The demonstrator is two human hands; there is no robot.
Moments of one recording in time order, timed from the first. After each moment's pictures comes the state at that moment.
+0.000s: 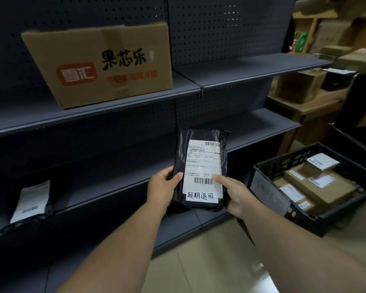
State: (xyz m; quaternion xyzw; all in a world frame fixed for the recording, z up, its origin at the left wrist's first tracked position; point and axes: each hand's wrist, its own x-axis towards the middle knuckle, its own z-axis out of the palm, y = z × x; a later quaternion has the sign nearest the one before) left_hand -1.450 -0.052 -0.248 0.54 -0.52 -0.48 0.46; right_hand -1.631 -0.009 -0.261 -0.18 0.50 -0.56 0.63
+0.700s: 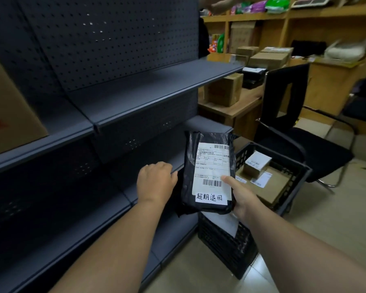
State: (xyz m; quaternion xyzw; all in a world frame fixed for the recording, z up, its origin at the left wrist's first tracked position) left_hand -1.693 -0.176 -0.223 0.45 -0.87 0.07 0.16; right_hand -1.866 -0.055 -0.265 -0.07 0.58 -0.65 0.49
